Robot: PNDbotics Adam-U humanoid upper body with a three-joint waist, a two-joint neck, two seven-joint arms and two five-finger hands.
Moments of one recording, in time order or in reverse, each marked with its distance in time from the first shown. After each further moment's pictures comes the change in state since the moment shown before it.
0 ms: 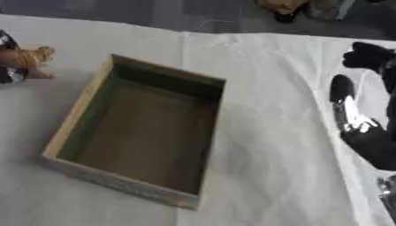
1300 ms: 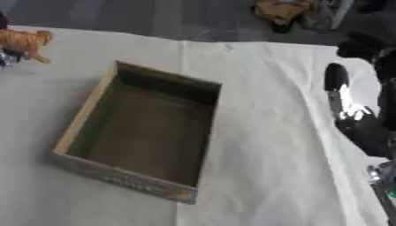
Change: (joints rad) left arm 0.000 0.001 -0.010 -0.068 0.126 0.032 0.009; right arm 0.015 0.004 -0.007 0.000 -0.021 0.004 -0.003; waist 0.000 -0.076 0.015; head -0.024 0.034
